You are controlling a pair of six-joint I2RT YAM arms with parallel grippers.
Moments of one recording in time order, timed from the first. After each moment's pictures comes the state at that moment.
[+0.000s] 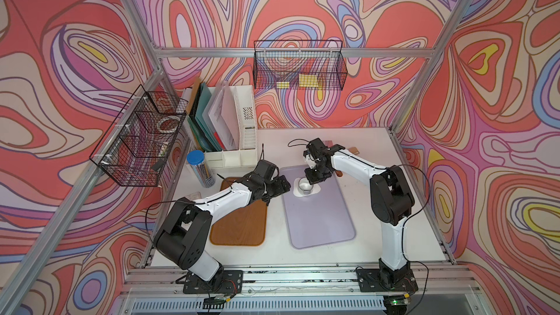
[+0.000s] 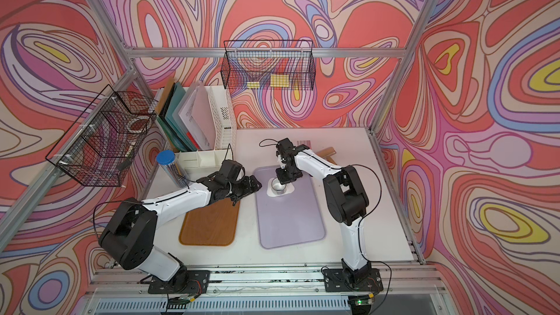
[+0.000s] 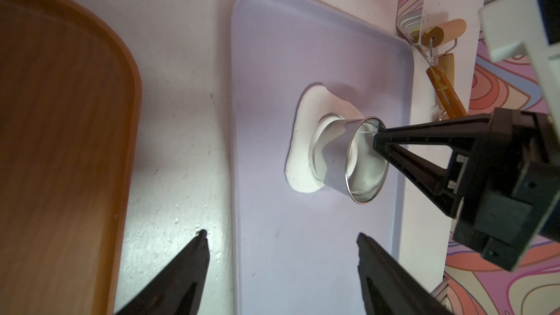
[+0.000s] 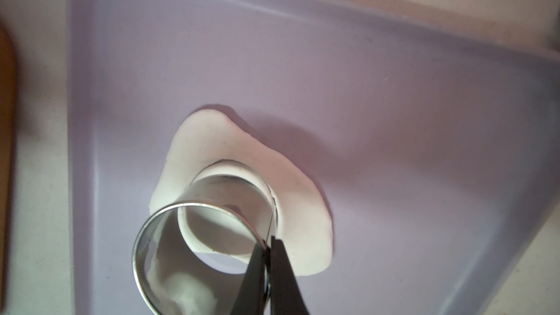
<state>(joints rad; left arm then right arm) -0.54 1.57 0.93 -0.25 0.20 -0.88 0.49 2.05 1.60 -0.87 -0.11 0.10</state>
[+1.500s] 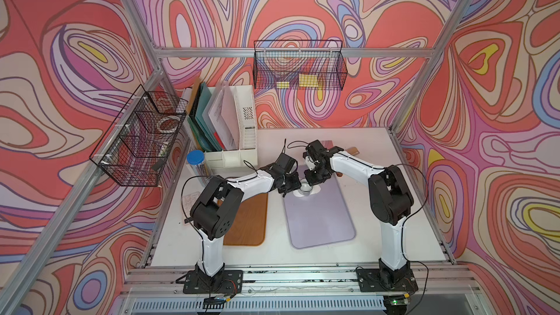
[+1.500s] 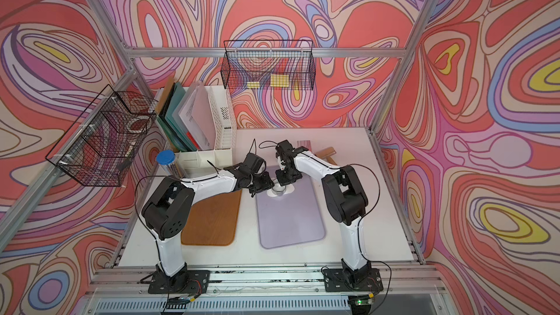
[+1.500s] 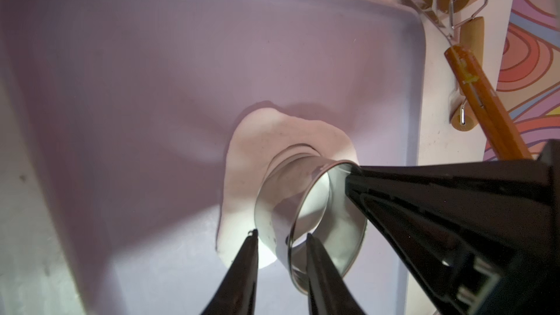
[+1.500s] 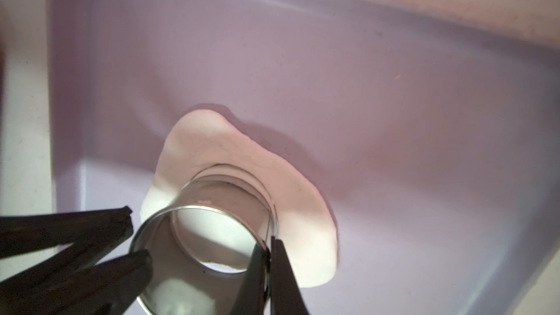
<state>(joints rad) -0.62 1.92 1.25 -0.28 0.22 -0.83 0.50 2.06 1.57 -0.83 -0.10 0.10</state>
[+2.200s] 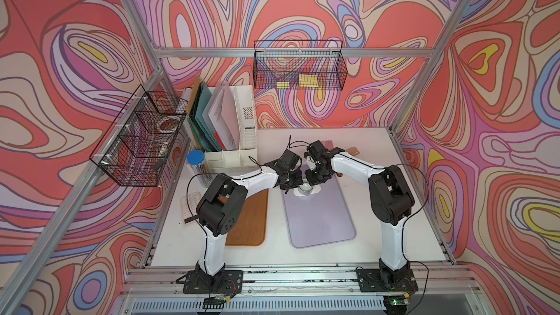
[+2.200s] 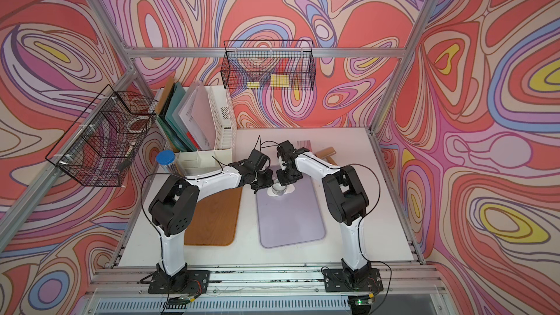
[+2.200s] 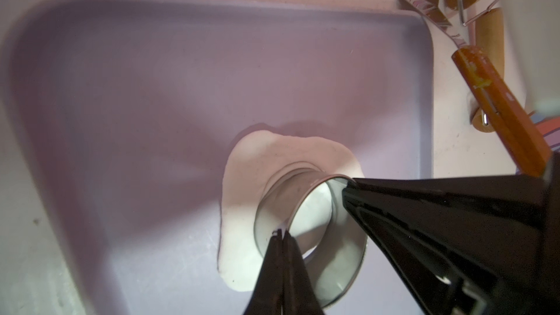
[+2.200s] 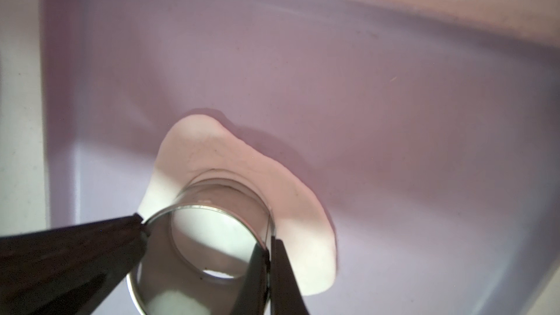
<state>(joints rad) -0.64 1.99 1.36 -0.37 0.15 -0.75 0.49 2.05 1.53 -0.77 -0.10 0.12</state>
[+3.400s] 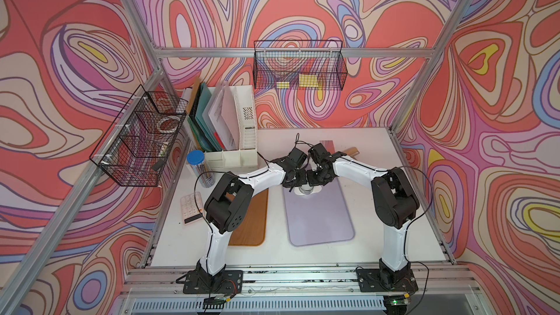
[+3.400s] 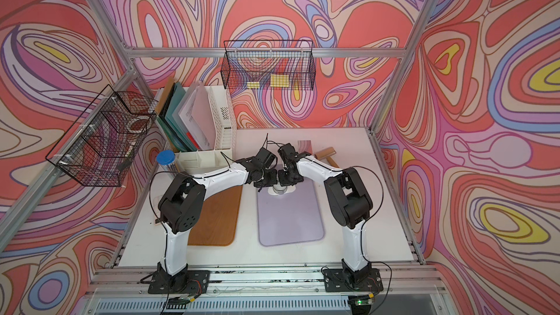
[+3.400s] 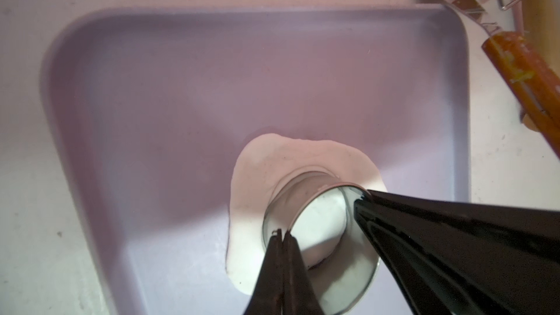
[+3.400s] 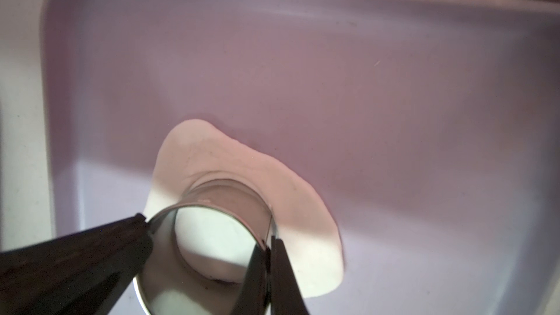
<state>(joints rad) -0.67 2.07 1.52 -0.53 0.07 -0.69 0.50 2.01 1.44 -0.68 -0.07 0.30</state>
